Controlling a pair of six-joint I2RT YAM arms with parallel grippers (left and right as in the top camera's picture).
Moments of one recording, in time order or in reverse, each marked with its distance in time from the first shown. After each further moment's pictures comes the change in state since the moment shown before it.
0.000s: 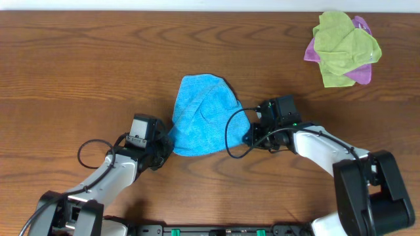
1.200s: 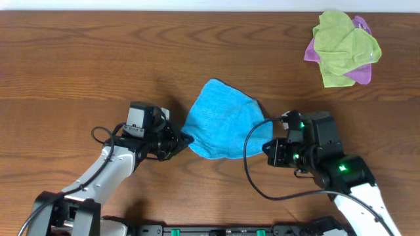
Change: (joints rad) left arm 0.030 0.006 0.108 -0.034 0.470 0.264; right arm 0.001 -0.705 0.000 -0.497 0.105 0.008
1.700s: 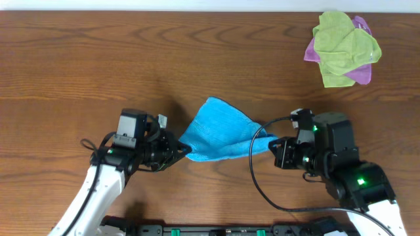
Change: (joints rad) left arm 0.000 -0.284 0.002 -0.290 0.021 0.077; right arm 0.000 -0.079 0.133 -0.120 0.026 0.000
